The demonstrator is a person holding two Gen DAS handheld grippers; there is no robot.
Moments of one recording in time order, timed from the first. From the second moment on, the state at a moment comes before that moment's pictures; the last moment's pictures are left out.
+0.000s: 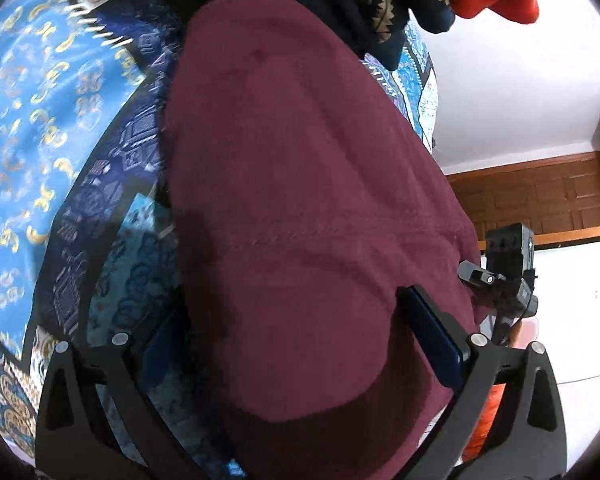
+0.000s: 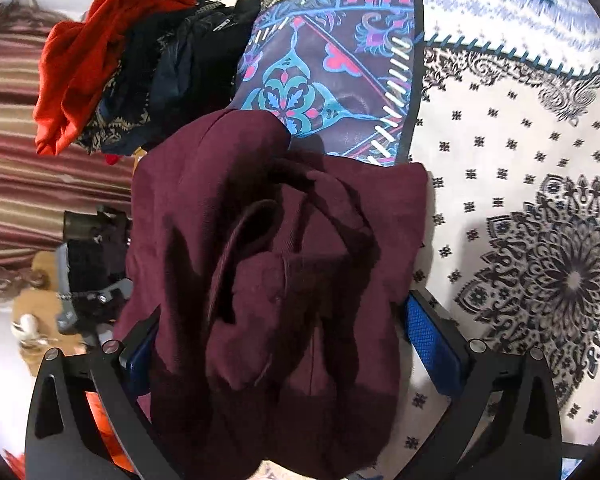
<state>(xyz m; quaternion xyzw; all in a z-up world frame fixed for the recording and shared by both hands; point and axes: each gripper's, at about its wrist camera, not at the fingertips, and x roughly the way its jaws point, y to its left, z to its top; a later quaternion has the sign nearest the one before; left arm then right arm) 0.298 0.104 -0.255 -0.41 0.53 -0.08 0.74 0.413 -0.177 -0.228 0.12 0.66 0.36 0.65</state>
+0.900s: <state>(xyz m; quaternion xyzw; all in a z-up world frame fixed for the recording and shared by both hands) 0.230 0.106 -0.150 -0.33 0.47 -0.14 0.80 0.314 -0.186 -0.135 0.15 0.58 0.36 0.72</state>
